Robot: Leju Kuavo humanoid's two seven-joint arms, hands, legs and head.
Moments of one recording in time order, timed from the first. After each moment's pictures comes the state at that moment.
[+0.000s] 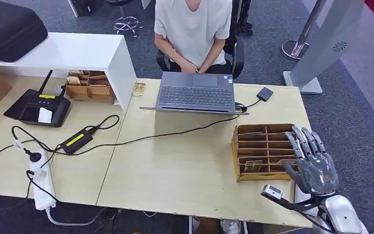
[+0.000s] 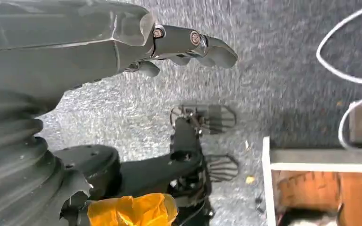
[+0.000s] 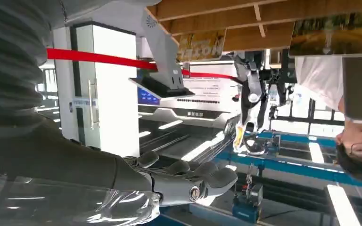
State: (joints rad) left arm -0.17 -0.12 0.29 -0.25 -0.16 0.01 0.10; right arm -0.08 -0.36 0.19 -1.36 1.27 -0.69 -0.24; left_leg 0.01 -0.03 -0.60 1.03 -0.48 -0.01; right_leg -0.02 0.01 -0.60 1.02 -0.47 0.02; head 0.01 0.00
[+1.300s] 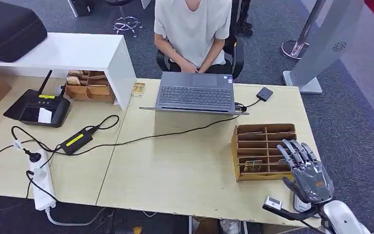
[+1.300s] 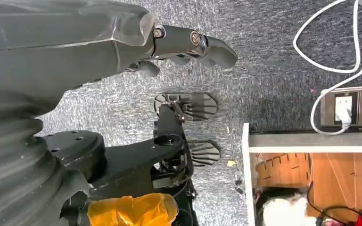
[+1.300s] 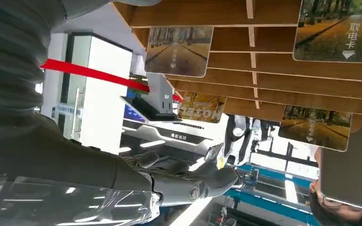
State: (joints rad) left arm -0.18 -0.13 0.29 -0.26 -0.09 -0.05 0.06; right arm -0.08 -0.47 0.31 -1.33 1.25 -0.63 -0.20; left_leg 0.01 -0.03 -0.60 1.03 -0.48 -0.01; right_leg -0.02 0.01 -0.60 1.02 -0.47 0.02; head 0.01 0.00
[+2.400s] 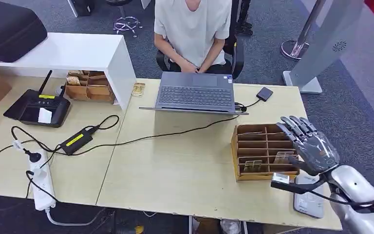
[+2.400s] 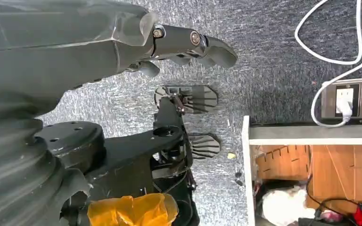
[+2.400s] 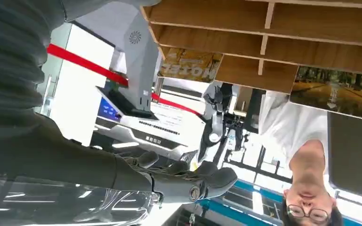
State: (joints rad) left arm -0.19 -0.14 0.29 -0.26 -0.08 -0.05 0.08; right arm -0.33 -0.59 0.44 -1.33 1.12 -0.38 -0.27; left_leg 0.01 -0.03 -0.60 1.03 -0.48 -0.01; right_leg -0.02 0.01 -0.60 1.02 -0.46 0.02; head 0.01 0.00
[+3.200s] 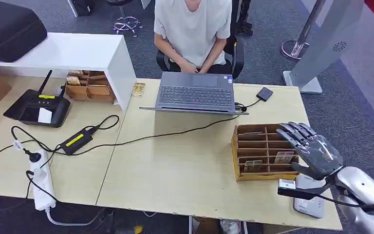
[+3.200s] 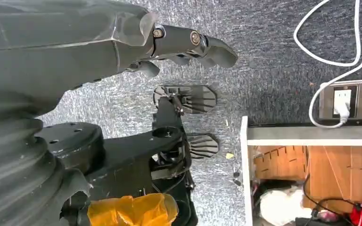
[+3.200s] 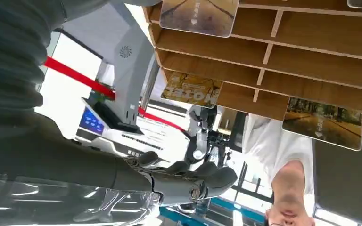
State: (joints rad) left arm -0.18 -0.13 0.29 -0.26 -0.06 -0.06 0.07; right arm -0.33 -0.67 0.48 -1.35 1.04 -0.31 -0.32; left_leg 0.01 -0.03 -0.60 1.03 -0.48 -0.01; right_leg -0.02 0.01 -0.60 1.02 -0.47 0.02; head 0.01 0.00
